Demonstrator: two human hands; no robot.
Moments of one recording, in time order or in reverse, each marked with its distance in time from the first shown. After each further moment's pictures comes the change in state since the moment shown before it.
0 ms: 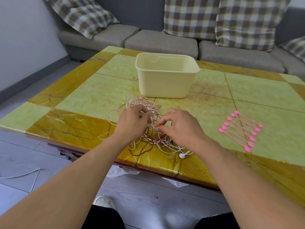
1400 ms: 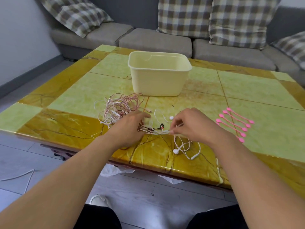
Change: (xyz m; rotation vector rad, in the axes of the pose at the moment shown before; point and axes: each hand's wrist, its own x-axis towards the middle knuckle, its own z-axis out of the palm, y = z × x) left_hand -0.005 -0.012 -0.002 0.434 -0.377 0.238; right_hand -0.011 0.032 -0.040 -0.109 -0.201 0.075
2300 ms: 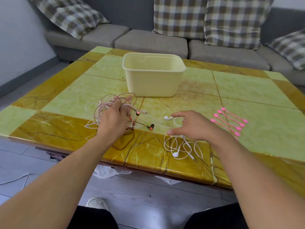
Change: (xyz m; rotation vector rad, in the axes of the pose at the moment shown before) left_hand 0.008 0.001 -0.008 -0.352 0.448 -0.370; right_hand -0.003 0.023 -0.003 0.165 -0.037 0.204
